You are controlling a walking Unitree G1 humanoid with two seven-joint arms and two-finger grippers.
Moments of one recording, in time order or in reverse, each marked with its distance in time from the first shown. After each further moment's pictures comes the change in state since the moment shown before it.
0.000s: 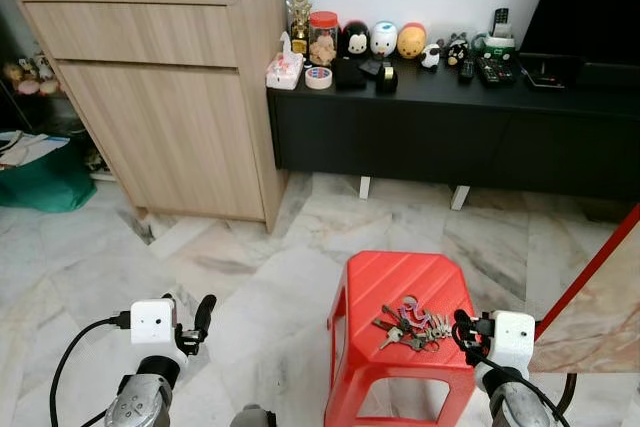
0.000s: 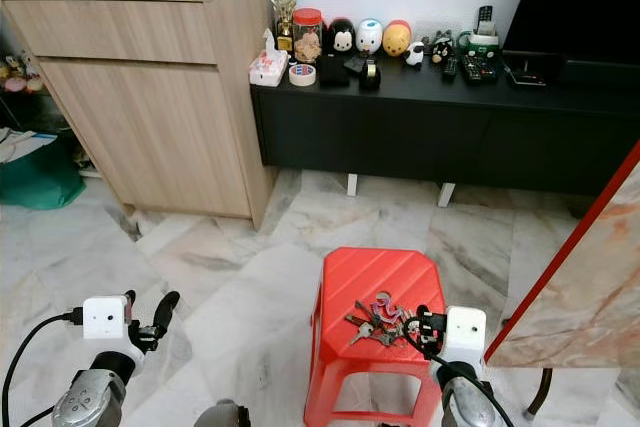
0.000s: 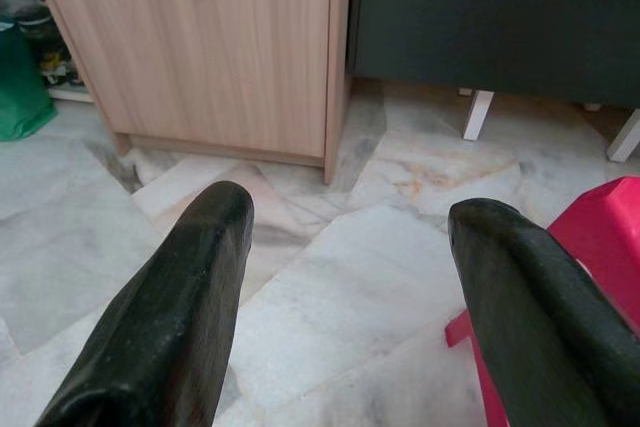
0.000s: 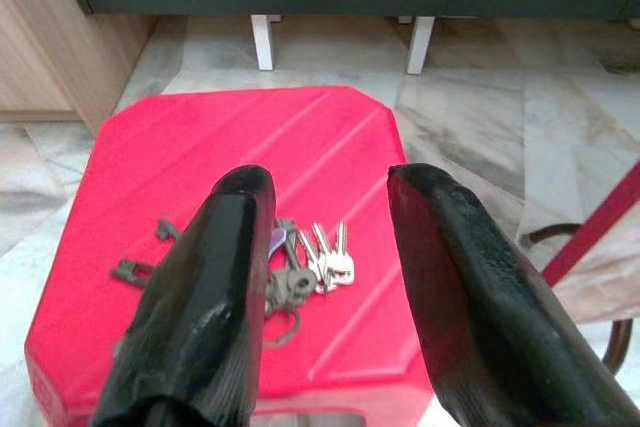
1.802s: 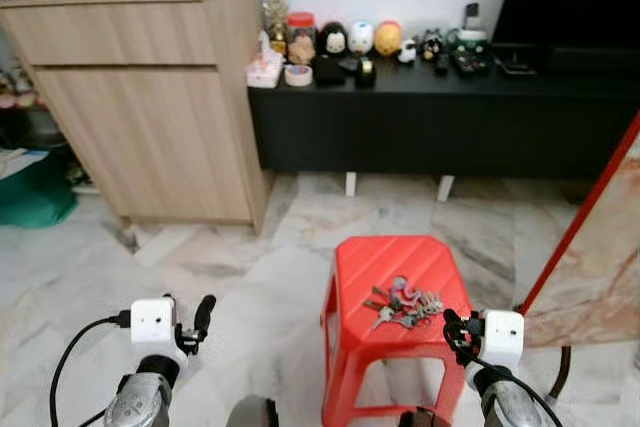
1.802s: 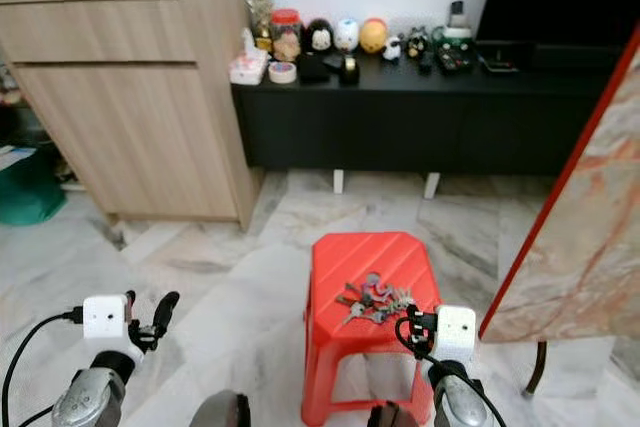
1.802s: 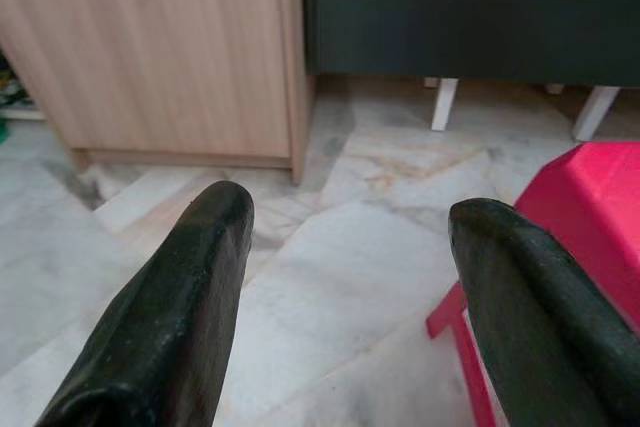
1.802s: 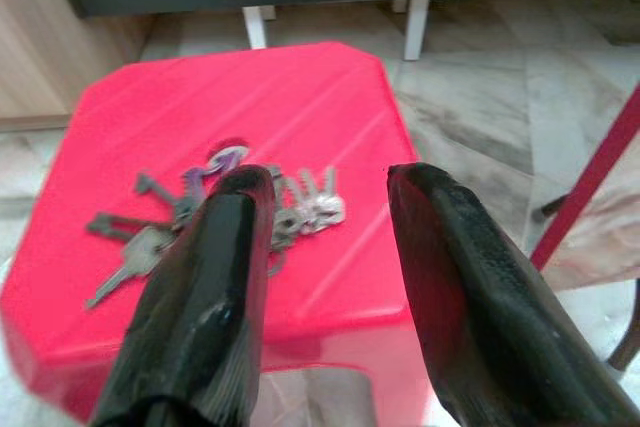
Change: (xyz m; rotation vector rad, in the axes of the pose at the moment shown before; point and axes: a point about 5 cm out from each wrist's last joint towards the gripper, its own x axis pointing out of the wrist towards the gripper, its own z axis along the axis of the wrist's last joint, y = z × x) left arm 0.003 -0.004 0.001 0.000 0.009 -0.023; right arm 0.002 0.008 -0.001 0.010 0.003 0.044
